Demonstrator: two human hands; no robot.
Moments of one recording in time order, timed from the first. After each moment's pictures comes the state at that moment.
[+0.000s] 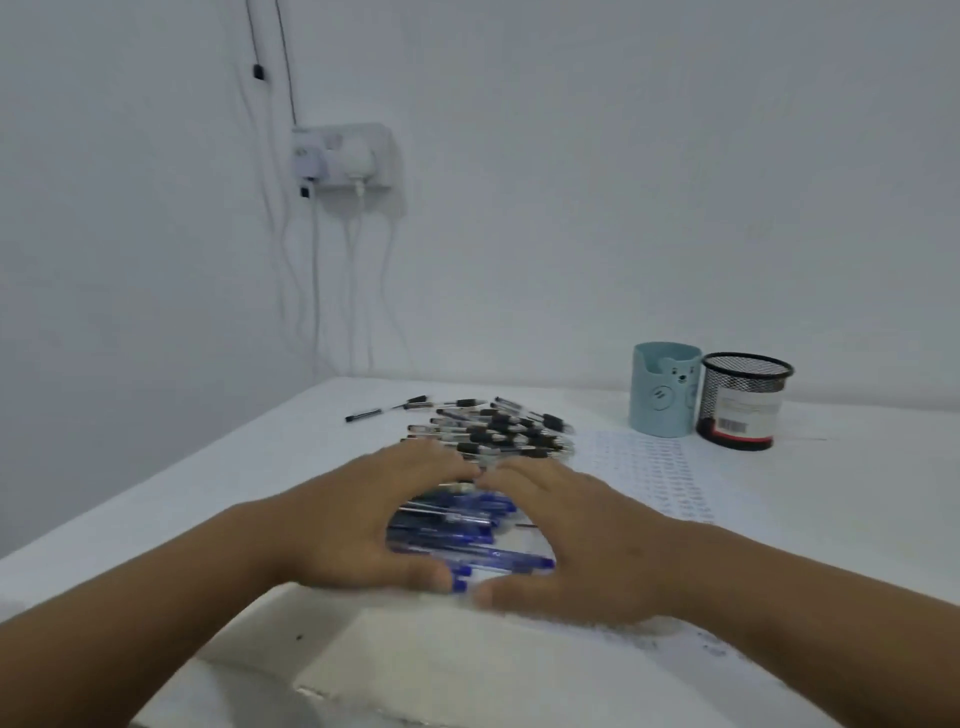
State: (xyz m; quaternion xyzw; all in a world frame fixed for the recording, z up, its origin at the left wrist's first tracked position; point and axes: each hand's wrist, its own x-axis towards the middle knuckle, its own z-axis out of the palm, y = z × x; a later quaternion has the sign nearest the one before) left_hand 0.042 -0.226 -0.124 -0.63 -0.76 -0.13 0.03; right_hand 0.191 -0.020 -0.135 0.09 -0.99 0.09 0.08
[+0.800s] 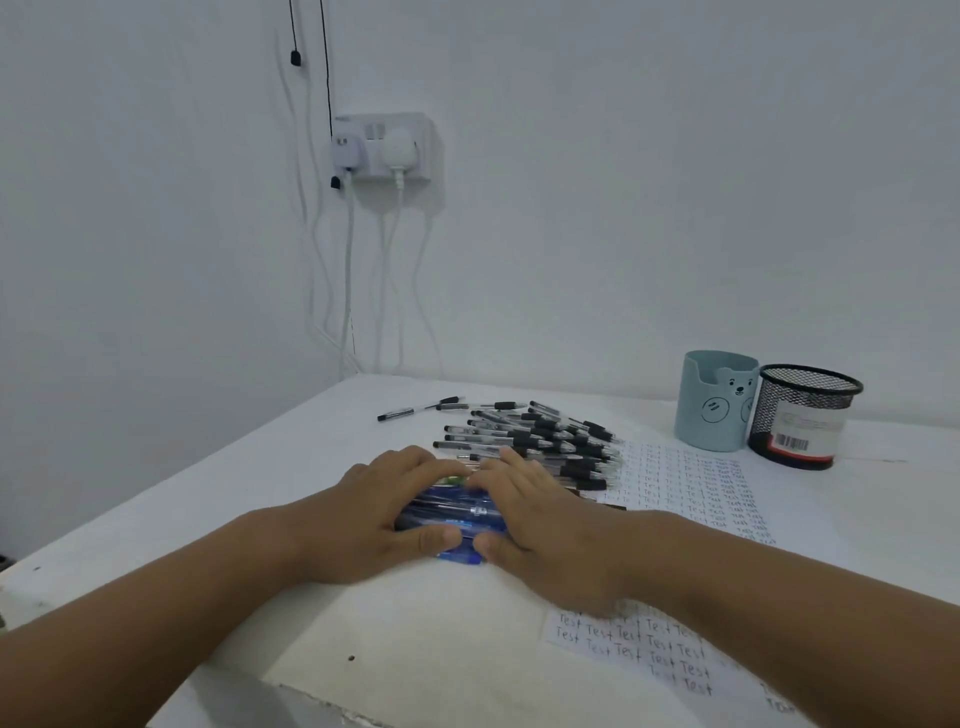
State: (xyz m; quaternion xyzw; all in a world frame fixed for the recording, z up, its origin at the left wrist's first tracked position) left_hand -0.016 -0.242 -0.158 -0.55 -0.82 -0.15 -0.01; right_hand 0.120 -0.046 -0.149 0.08 -0.99 0.09 -0.02
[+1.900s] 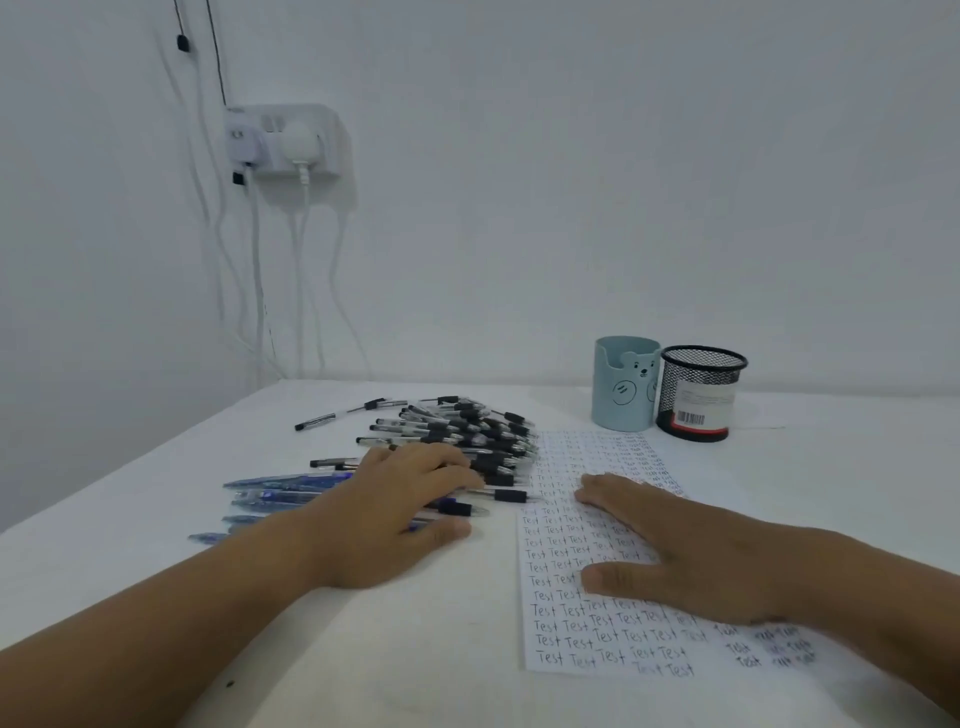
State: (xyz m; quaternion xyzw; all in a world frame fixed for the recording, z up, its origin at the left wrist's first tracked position) left_hand 0.023 -0.166 -0.157 -0.63 -0.77 -0.12 0.07; right_hand 0.246 0.062 -0.141 -0.10 -0.98 0.14 -0.07
